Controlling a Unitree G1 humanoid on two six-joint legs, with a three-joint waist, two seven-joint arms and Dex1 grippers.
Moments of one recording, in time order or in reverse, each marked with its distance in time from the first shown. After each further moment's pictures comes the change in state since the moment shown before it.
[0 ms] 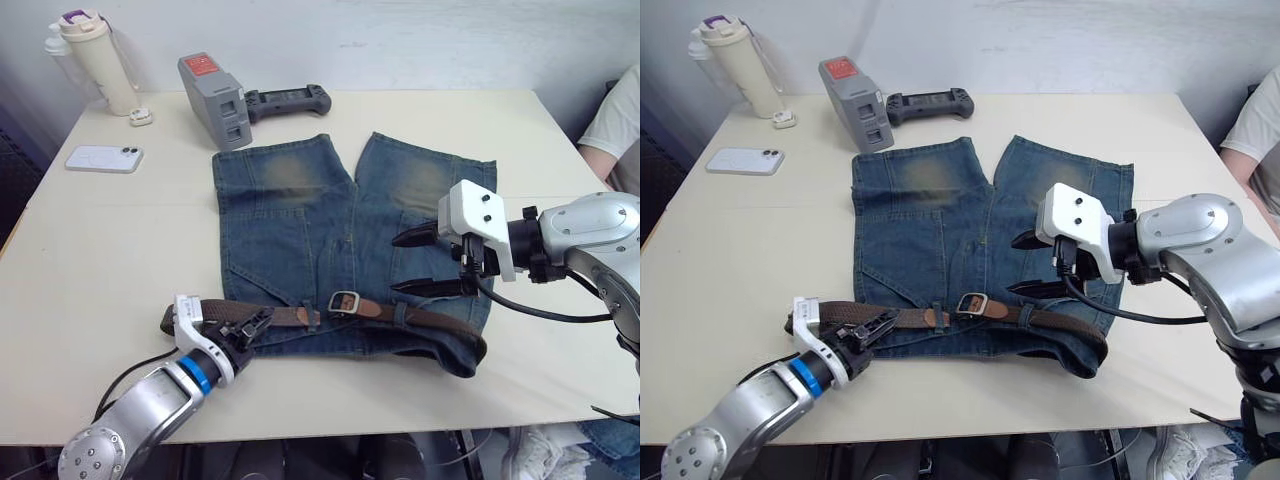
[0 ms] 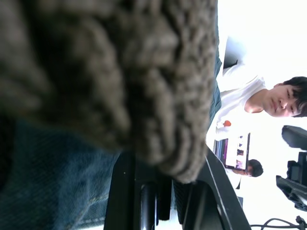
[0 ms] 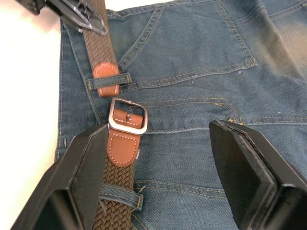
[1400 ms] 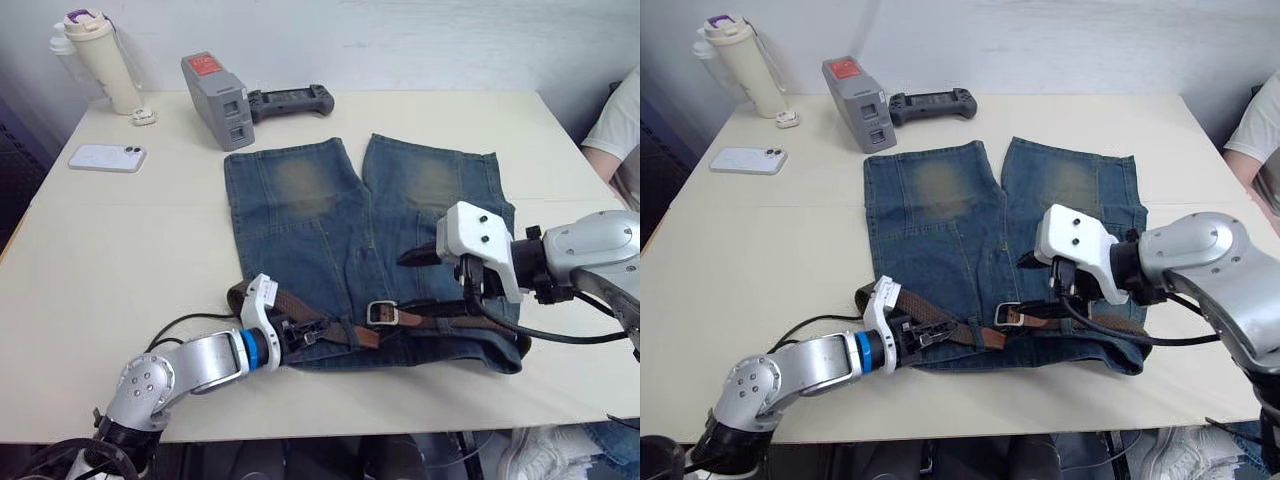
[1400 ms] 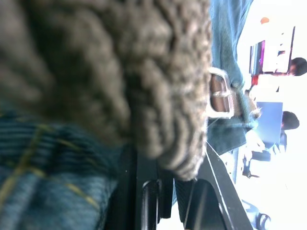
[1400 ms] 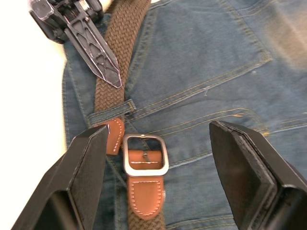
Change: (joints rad) left arm -0.357 0.122 -0.256 0.219 -0.006 0.285 0.041; right arm 0.067 -0.066 -0.027 -0.138 0.078 0.138 -0.059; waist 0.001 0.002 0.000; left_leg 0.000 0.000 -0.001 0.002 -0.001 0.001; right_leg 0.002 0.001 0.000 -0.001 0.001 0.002
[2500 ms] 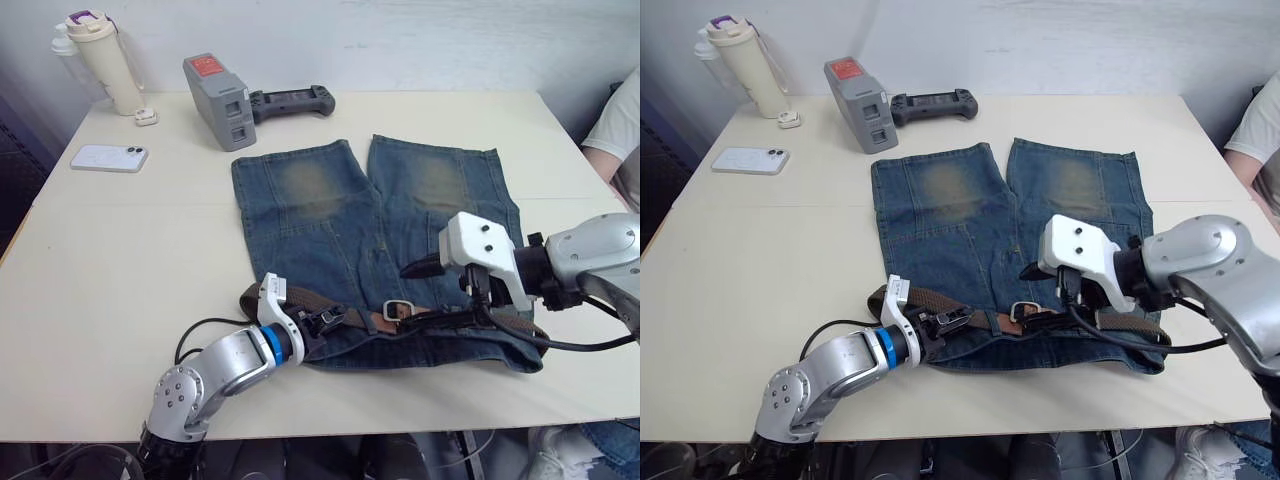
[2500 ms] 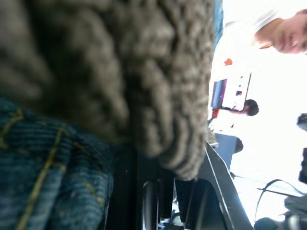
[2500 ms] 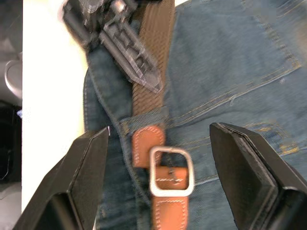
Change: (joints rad) left arm 0.022 -0.289 -0.004 -0.015 0.003 -0.183 0.134; right arm 0.051 -0.034 0.024 -0.019 -0.004 -0.030 0.060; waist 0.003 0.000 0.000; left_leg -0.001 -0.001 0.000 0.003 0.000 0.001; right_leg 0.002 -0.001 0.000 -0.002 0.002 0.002
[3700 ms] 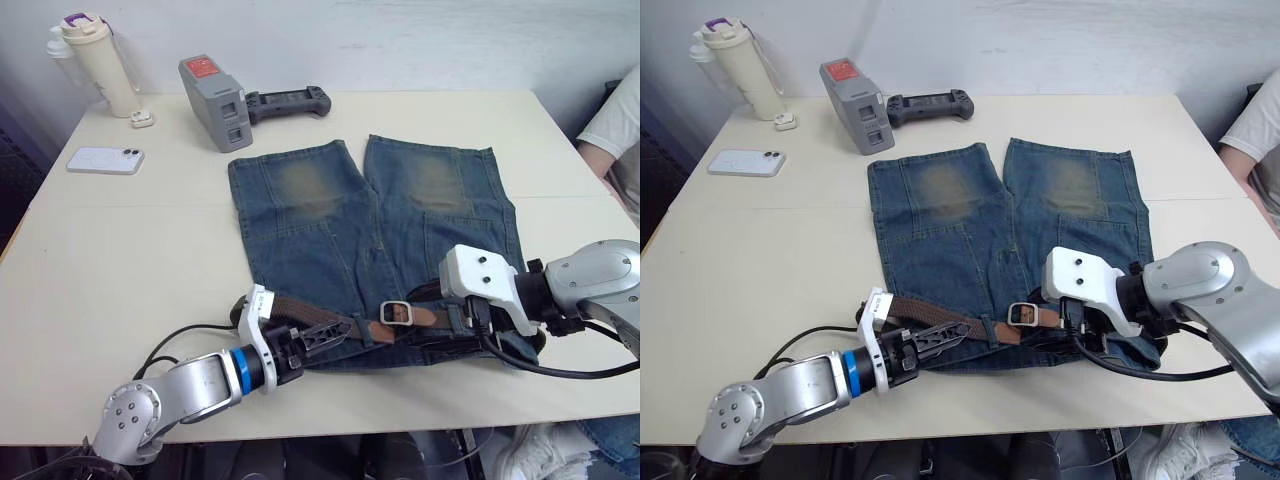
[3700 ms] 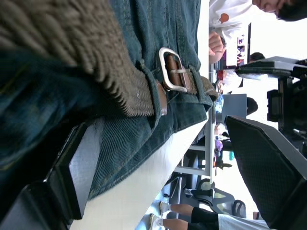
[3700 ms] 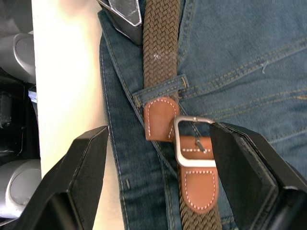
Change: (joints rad) left arm 0.124 0.251 0.067 -0.153 -0.011 0.143 -0.224; right arm 0.104 -0.058 -0.034 -0.043 -0.009 -0.032 -0.005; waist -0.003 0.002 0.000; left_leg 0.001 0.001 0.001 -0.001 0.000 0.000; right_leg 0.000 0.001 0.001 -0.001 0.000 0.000
